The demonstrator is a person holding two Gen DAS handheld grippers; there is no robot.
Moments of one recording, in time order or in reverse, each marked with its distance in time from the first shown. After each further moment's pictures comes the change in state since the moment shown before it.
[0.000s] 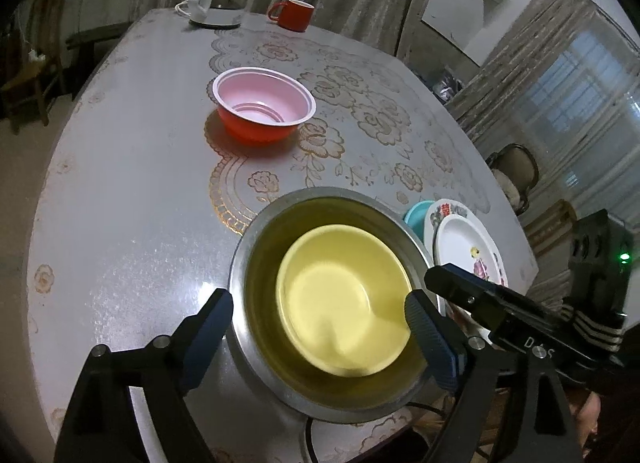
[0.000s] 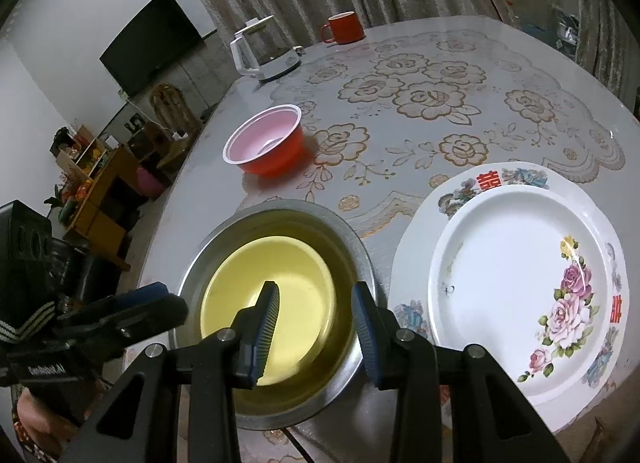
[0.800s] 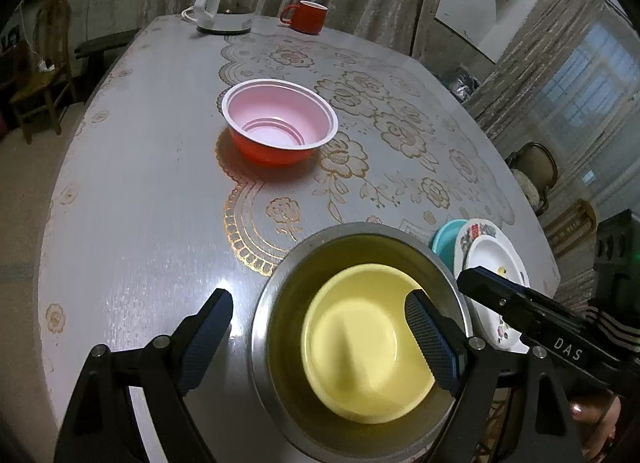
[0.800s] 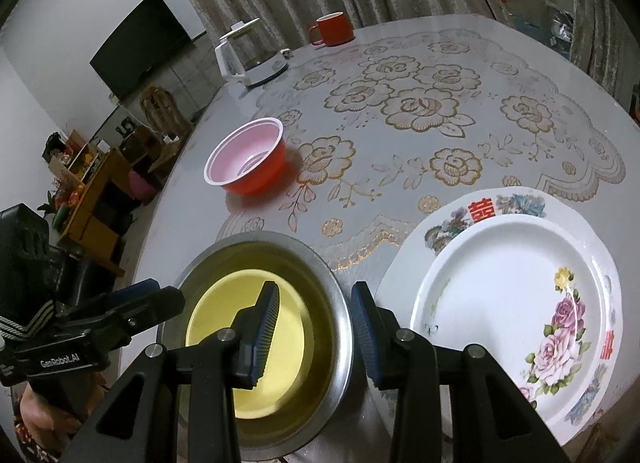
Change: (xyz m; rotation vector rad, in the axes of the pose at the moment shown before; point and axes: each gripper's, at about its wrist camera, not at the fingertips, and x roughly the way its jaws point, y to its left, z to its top) left arm 0.020 0.007 0.030 0.008 -0.001 0.070; right arm 0.009 -0.012 0.026 0.016 0.006 -0.018
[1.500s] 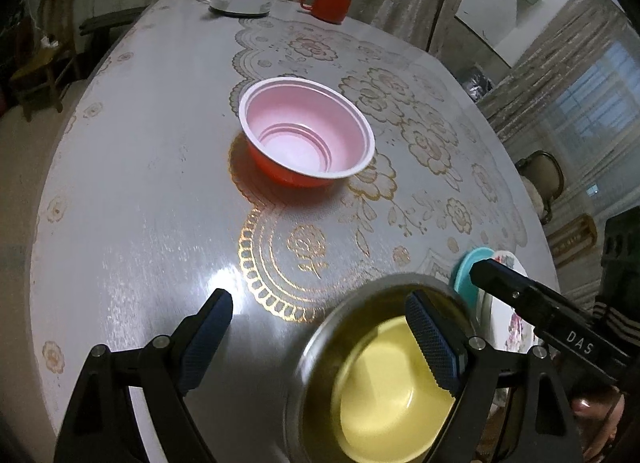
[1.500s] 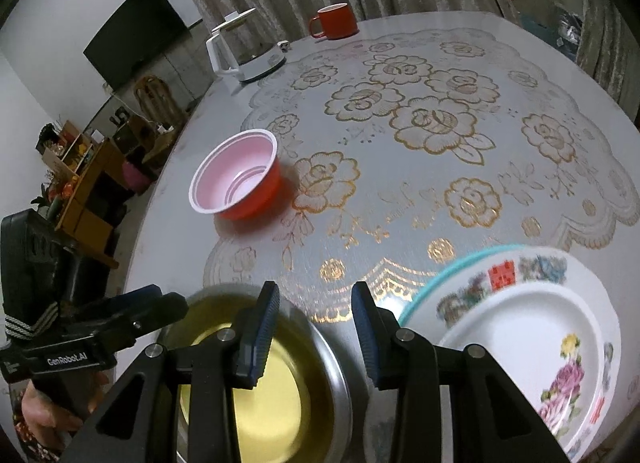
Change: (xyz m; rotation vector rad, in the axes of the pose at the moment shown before) left arm 0.027 0.026 0.040 -0.064 0.062 -0.004; right arm 0.032 0.003 0.048 -0.024 0.056 -0.019
